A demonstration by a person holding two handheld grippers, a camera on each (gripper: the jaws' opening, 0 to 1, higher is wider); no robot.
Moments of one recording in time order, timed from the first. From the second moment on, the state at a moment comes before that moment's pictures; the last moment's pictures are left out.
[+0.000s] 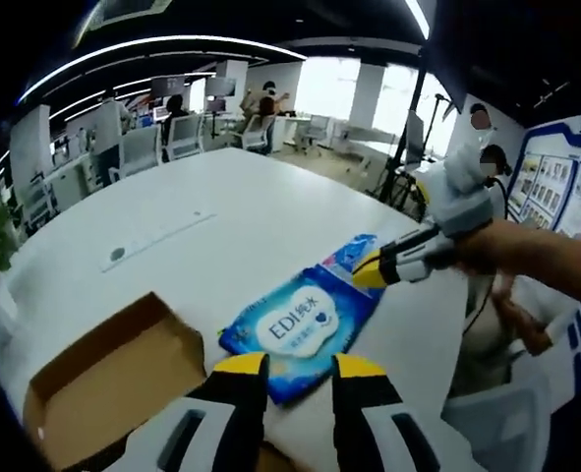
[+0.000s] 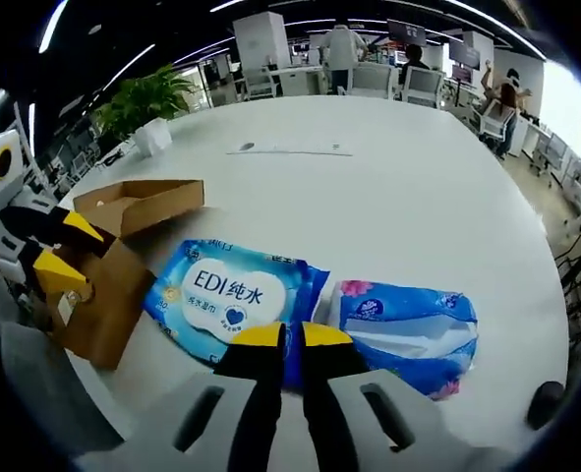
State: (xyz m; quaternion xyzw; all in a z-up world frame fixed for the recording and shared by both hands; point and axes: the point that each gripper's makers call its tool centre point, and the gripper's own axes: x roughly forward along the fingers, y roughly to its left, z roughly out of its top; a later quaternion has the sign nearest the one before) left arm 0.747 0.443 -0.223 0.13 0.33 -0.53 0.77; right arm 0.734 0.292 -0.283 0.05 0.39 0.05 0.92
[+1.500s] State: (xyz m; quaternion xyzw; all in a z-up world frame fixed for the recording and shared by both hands) left arm 0.742 0.595 -0.179 0.11 0.27 -0.51 0.81; right arm 0.701 0.485 -0.218 -0.20 0.39 0.44 0.79
